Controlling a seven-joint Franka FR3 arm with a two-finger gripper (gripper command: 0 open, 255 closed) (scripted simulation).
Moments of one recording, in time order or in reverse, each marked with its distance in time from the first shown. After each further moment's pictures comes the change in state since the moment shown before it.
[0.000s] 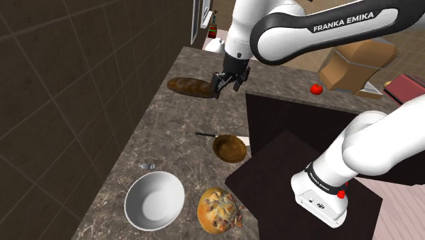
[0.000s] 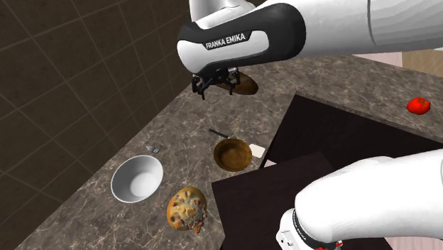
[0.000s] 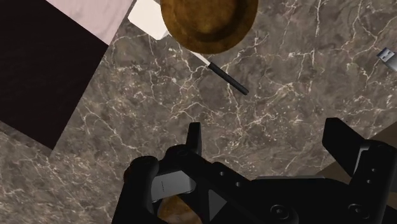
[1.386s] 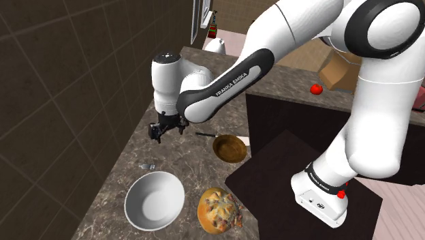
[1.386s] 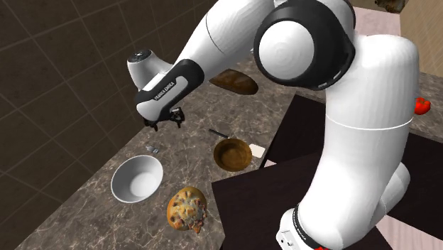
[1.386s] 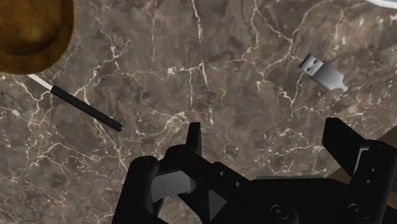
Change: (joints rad) arm 0.164 0.796 0.101 0.427 -0.321 0.242 0.501
